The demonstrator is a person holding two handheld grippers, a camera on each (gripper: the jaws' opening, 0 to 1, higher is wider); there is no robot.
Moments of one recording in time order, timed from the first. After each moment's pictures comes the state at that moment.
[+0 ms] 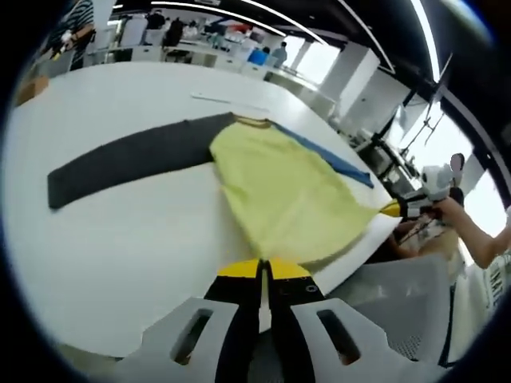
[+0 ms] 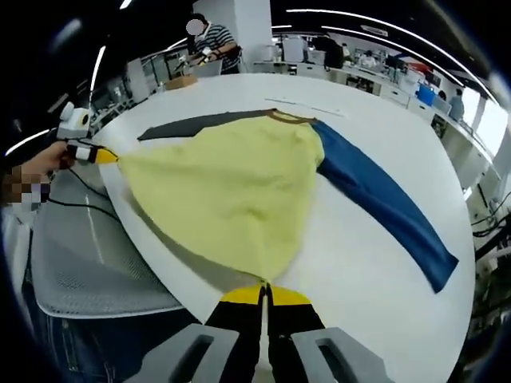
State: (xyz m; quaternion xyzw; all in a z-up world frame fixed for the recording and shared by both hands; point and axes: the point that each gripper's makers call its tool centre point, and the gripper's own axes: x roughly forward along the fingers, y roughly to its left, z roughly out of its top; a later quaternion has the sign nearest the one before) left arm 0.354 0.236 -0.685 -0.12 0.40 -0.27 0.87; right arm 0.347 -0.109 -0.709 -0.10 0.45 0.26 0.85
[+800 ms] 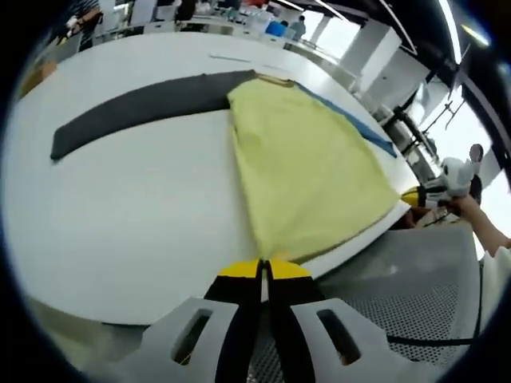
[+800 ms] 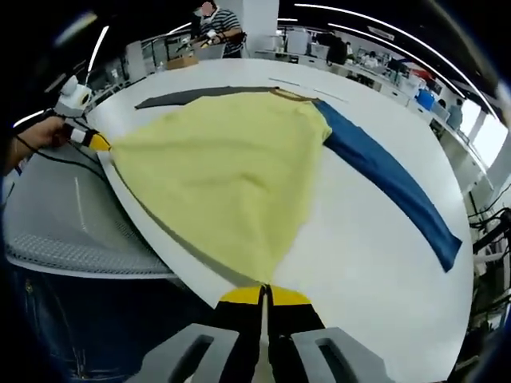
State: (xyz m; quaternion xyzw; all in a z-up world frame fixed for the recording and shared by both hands) left arm 0.328 0.255 -0.740 -0.08 0.47 -0.23 0.85; right arm 0.320 -0.112 -0.750 -0.14 0.46 0.24 0.84
